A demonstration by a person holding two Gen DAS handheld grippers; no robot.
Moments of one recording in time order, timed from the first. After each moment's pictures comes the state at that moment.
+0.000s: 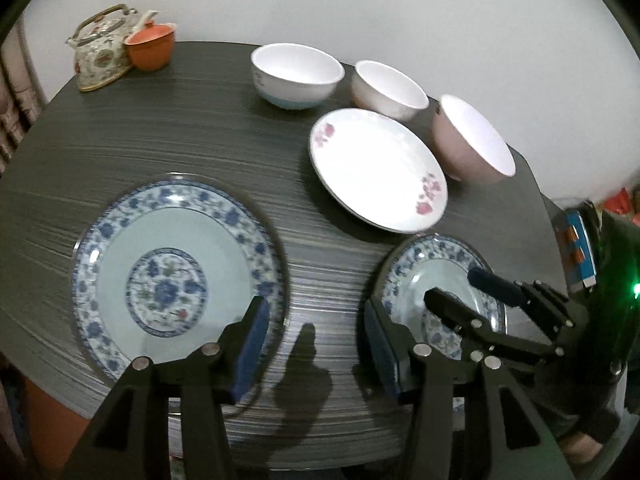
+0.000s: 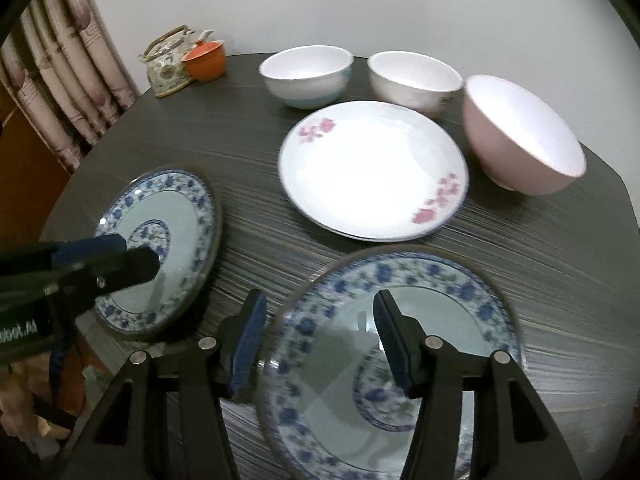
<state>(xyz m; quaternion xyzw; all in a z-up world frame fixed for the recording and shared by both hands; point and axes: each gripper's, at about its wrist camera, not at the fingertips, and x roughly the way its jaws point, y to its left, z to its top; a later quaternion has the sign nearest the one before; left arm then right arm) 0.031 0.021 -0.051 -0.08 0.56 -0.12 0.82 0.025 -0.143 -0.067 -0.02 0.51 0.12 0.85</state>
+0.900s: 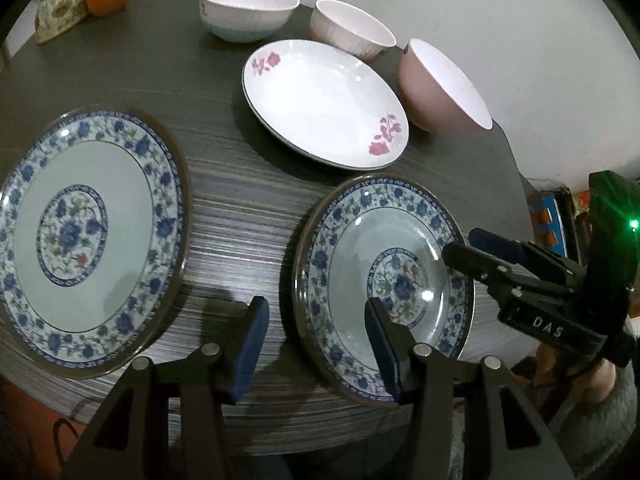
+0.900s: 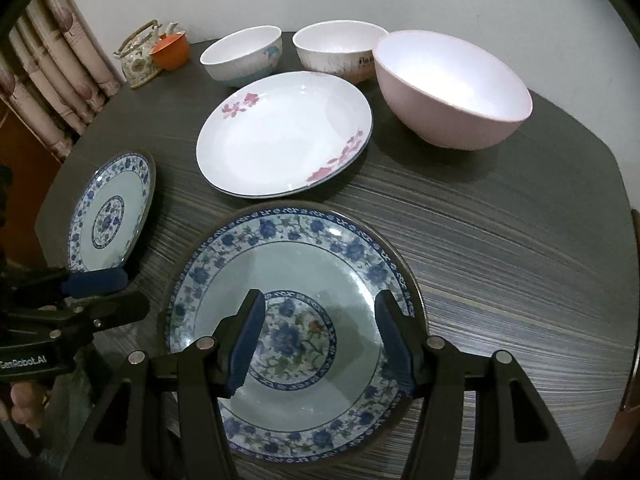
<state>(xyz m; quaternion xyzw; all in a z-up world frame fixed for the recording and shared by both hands) 0.023 -0.021 -0.085 -0.13 0.61 -0.16 0.76 0.031 -0.226 -0.073 -0.01 0.56 0.13 0.82</state>
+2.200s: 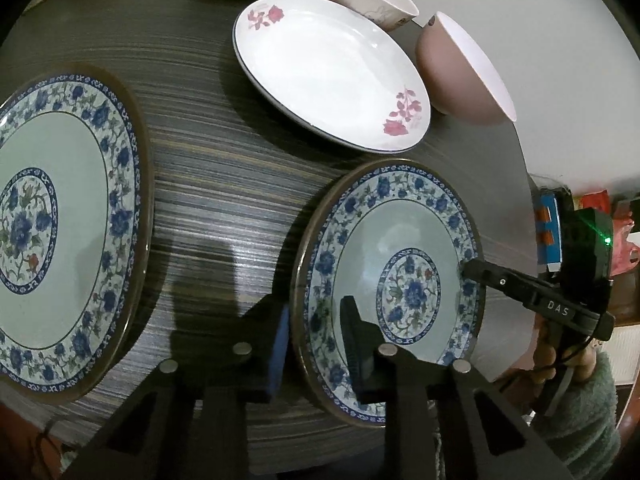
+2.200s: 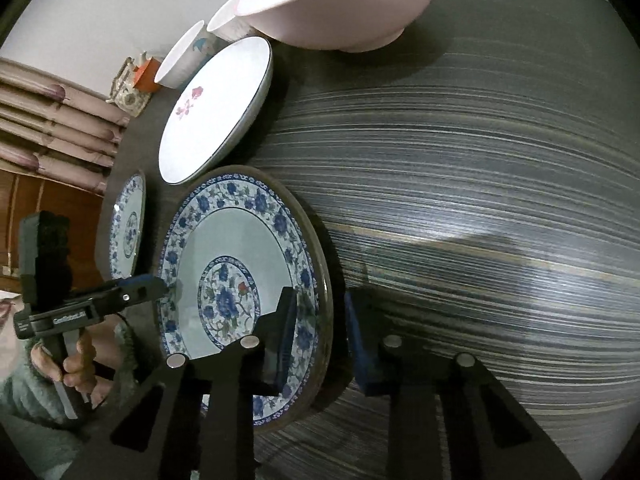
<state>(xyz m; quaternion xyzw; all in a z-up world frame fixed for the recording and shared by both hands) 0.053 -0.031 -0.122 -0.15 0.65 -0.17 0.72 0.047 -0.319 -0.132 0.17 0.62 0.20 0.74</state>
